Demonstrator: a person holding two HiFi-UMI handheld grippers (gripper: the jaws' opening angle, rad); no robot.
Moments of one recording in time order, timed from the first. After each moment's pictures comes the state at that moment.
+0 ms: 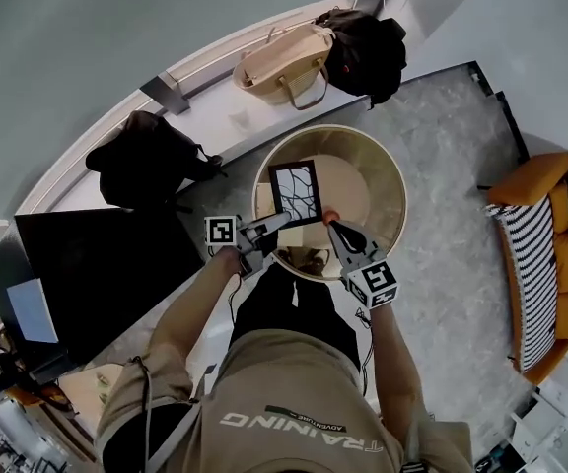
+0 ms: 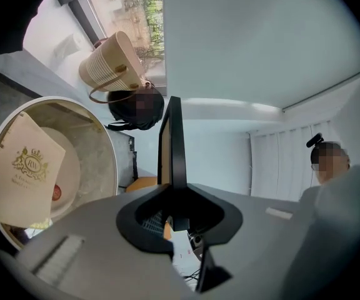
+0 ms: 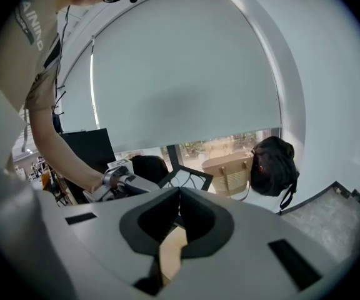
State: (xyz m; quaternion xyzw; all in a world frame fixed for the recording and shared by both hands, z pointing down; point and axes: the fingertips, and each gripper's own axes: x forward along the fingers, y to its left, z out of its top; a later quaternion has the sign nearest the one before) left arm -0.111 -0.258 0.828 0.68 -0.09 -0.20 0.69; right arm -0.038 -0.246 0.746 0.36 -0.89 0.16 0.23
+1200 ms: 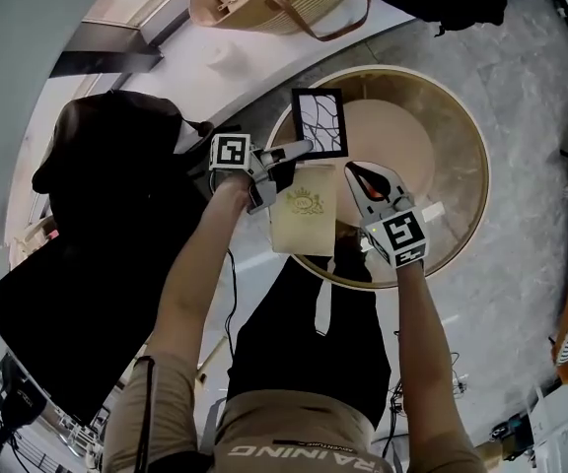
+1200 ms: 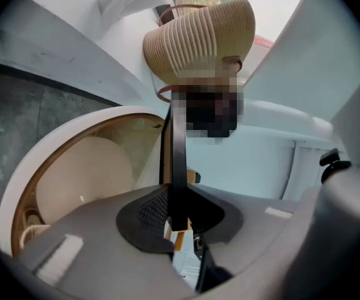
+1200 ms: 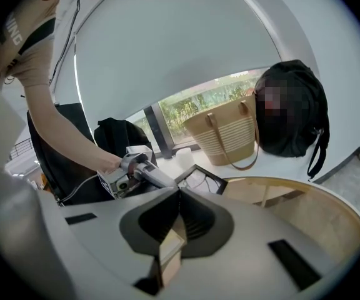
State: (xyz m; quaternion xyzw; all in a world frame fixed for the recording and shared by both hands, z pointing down) left arm -0.086 -0.159 0.800 0.62 -0.18 -0.07 0.76; right arm -0.018 -0.135 0.724 0.27 -0.92 0.23 0.19
